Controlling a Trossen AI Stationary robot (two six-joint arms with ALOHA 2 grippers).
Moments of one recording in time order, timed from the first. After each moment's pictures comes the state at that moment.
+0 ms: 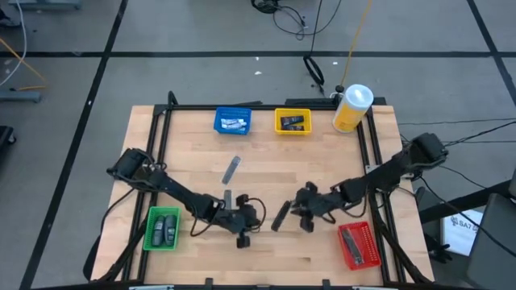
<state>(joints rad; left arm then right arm) -0.43 1.88 0.95 0.26 -0.28 -0.37 0.41 1.51 0.58 0.16 0.23 0.65</state>
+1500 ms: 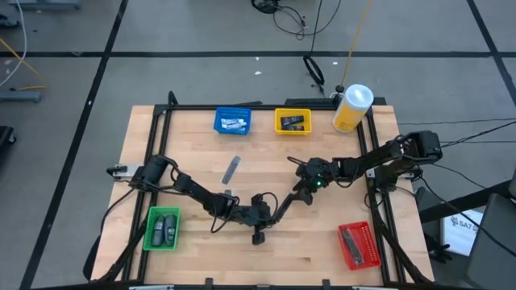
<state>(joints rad) -0.33 2.13 1.04 0.42 -0.15 -0.36 -0.04 1.54 0.40 0.43 -0.31 0.64</state>
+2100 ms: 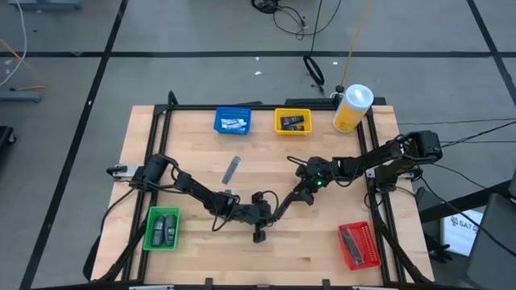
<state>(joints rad) -0.31 2.13 1.04 0.42 -0.17 -0.33 -0.04 1.54 0.40 0.42 -0.37 0.64</state>
